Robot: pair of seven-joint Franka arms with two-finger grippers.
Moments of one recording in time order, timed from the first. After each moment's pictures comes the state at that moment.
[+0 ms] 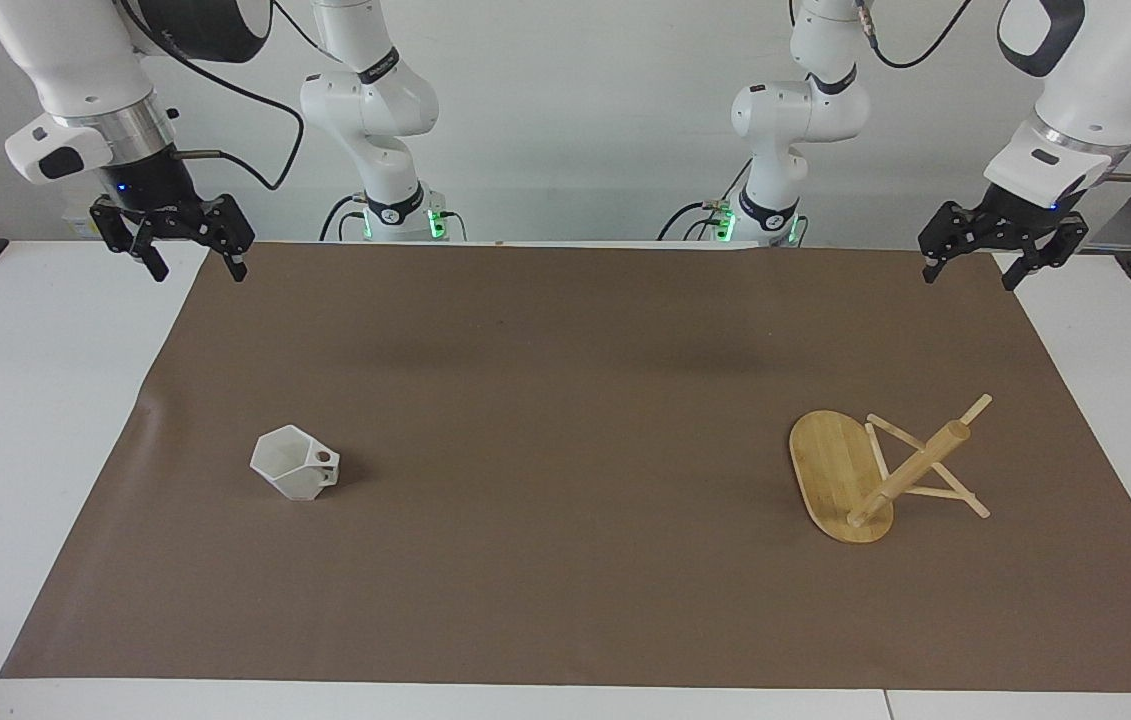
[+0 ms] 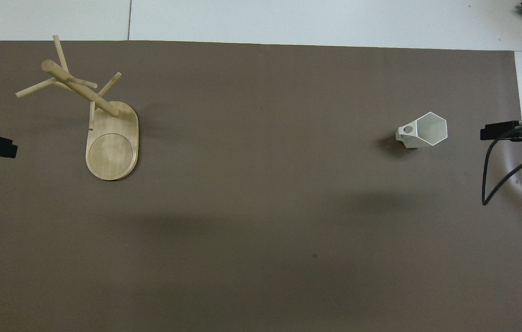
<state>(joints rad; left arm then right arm) -0.05 -0.04 0.03 -1.60 0.01 1.60 0.18 -0.08 0.02 -0.06 -1.79 0.02 1.97 -0.12</state>
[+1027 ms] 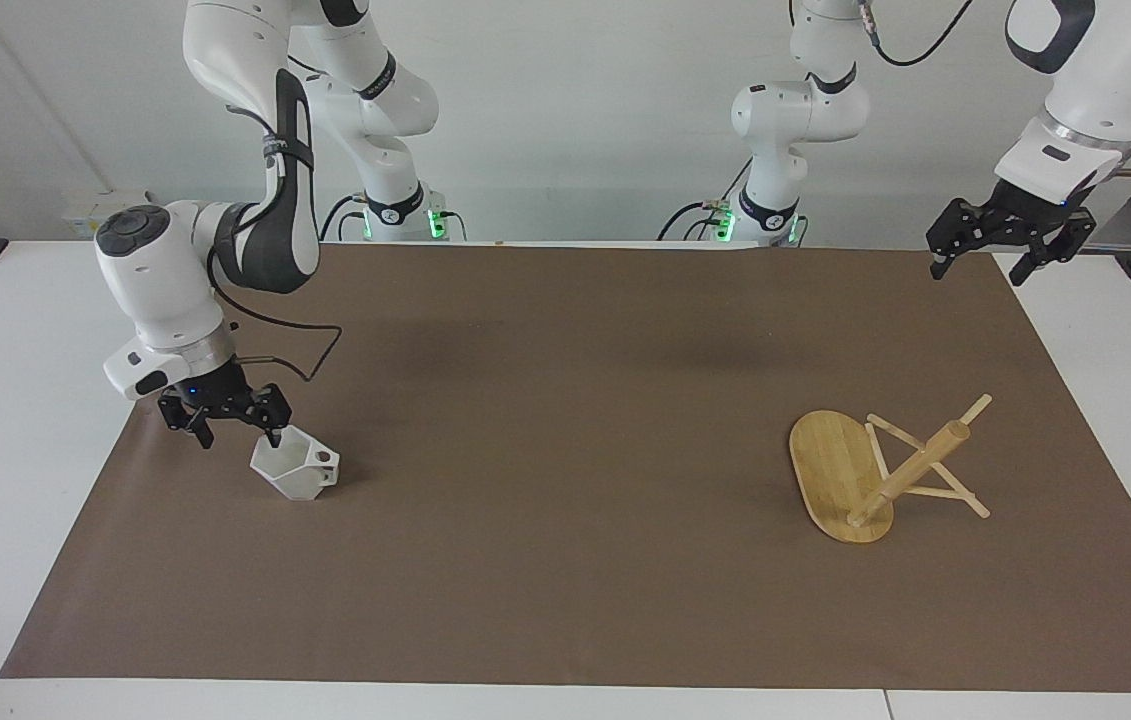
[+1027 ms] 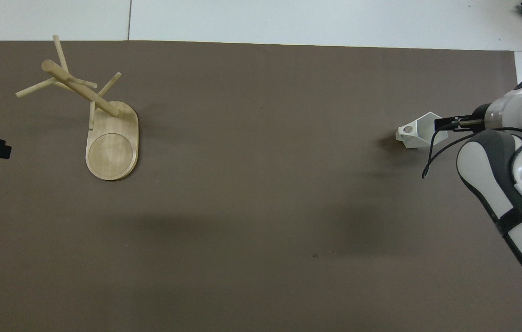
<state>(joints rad) -0.04 -0.04 0.04 -1.60 0.01 1.60 0.18 -0.08 0.25 -0.06 -1.90 0.02 2.38 -0.17</state>
